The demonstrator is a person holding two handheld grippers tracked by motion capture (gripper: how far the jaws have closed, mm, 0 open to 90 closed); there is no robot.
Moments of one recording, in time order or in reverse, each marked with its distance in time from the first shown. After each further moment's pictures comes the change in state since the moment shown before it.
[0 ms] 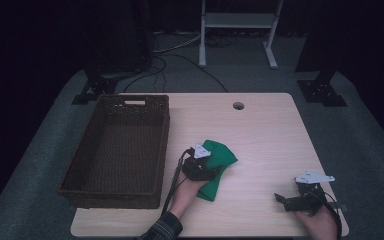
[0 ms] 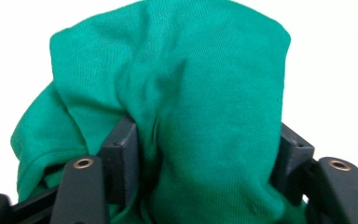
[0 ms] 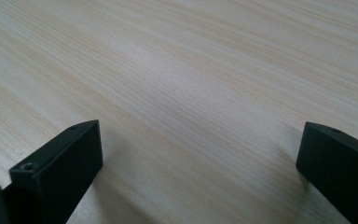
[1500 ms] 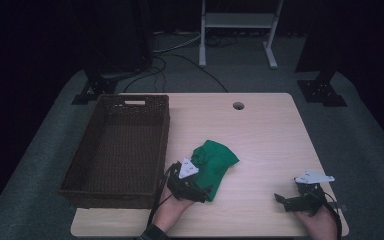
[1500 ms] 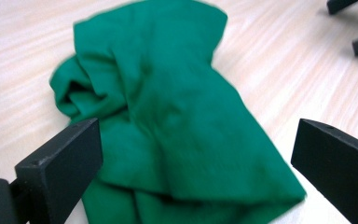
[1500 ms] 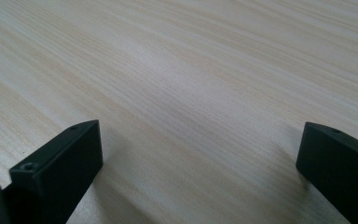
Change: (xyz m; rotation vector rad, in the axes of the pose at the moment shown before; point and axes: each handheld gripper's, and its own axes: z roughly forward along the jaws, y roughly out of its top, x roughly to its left) left arm -0.019 -0.032 -0.062 -0.024 0.015 0.095; right arm 0.000 0.000 0.000 0.000 0.006 -0.004
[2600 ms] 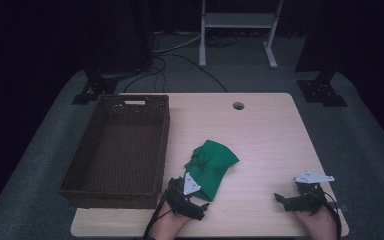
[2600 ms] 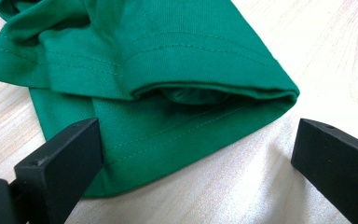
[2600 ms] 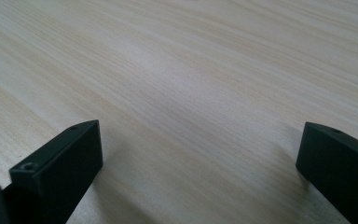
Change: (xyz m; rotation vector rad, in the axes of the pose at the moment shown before) left arm -0.018 -0.032 0.000 0.158 0.018 0.064; right arm 0.000 0.001 0.001 -0.001 -0.008 0.005
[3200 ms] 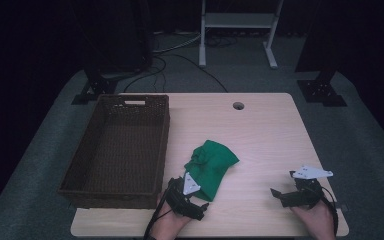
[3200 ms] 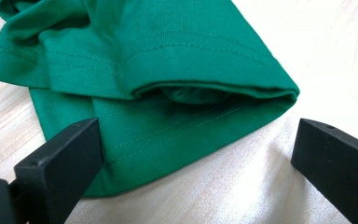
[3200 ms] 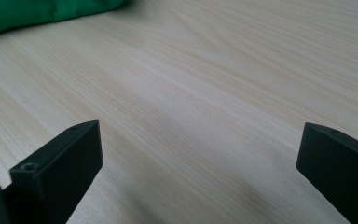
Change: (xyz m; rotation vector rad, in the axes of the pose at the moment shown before) left arm 0.000 0.000 0.000 -0.001 -0.002 0.000; right arm 0.006 0.022 -0.005 -0.064 0.044 -0.058
